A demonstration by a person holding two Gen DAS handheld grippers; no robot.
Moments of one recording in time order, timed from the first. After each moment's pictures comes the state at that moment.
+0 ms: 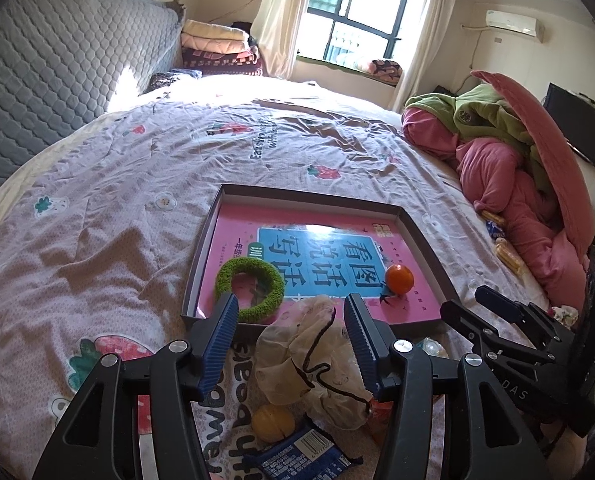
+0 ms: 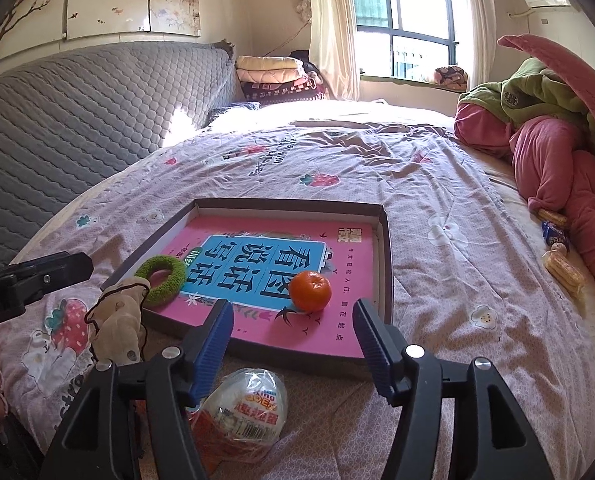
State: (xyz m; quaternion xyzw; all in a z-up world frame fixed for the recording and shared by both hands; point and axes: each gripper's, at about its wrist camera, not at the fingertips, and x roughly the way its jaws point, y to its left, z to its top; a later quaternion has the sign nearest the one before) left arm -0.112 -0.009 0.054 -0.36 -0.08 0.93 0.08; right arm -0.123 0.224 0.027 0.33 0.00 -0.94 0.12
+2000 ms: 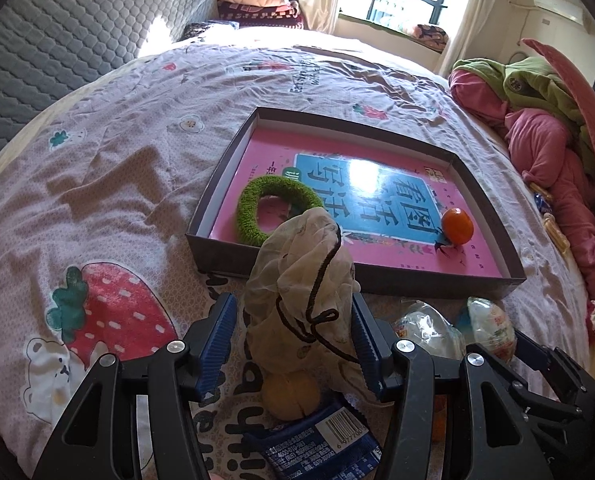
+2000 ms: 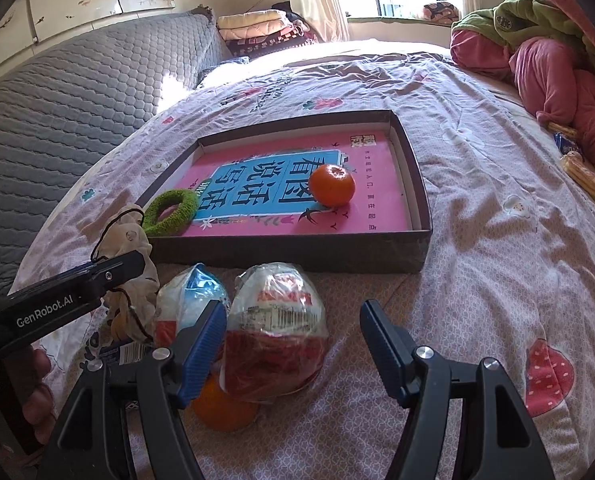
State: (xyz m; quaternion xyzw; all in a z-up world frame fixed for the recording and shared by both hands) left arm -0.125 -0.004 -0.009 -0.44 -0.09 0.89 0.00; right arm -0.107 0.216 -0.022 0.43 -0.06 -0.89 0.12
